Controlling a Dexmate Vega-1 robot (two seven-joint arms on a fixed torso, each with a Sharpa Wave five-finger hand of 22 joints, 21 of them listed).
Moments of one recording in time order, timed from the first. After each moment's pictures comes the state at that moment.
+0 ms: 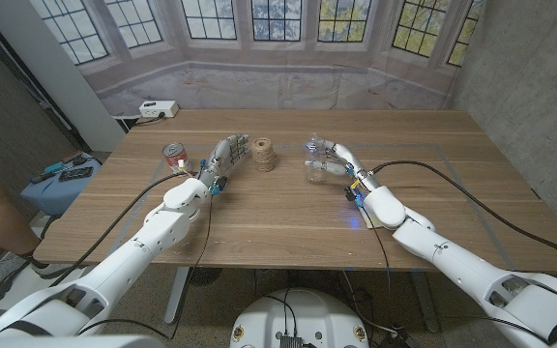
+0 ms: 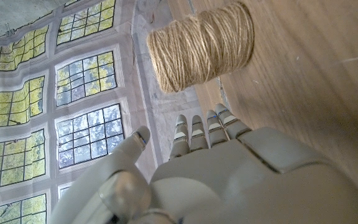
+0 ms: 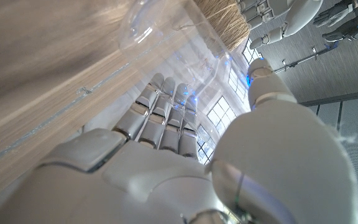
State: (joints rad) left arm 0.81 0.52 0.43 -1.29 -0.63 -0.21 -0.09; left_hand 0.24 0.17 0.75 0.09 0.17 0.23 0.09 0.20 0.18 0.13 0.10 0.21 0.19 0.14 0.10 0.18 0.17 0.16 0.05 0.20 0.17; right arm -0.74 -0.47 -0.64 -1.14 -0.01 0.60 -0.17; right_hand 0.92 -0.14 0.45 -0.17 0.22 0.43 0.02 0.37 0.28 0.41 -0.02 0.69 0.61 0.47 -0.05 0.37 0.42 0.54 -0.04 0.23 0.17
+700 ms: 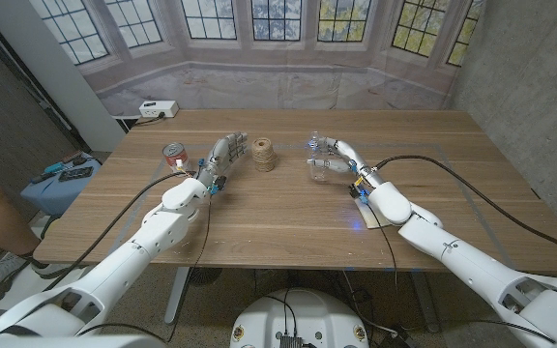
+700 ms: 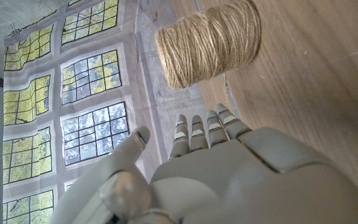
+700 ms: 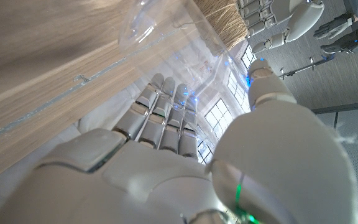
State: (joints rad) left arm 0.84 0.54 0.42 -1.35 -0.63 -0.22 -0.06; left_hand 0.24 0.17 0.75 0.09 0.17 0.22 0.09 0.19 0.18 0.13 0.10 0.21 0.19 0.14 0.10 0.18 0.17 0.16 0.05 0.20 0.17; right arm -0.77 -0.53 -0.62 -1.26 -0.03 0.53 -0.16; right_hand 0.92 -0.13 0.45 -0.16 0.22 0.43 0.02 0.37 0.28 0.40 -0.01 0.70 0.62 0.47 -0.05 0.36 0.43 0.54 -0.04 0.22 0.17
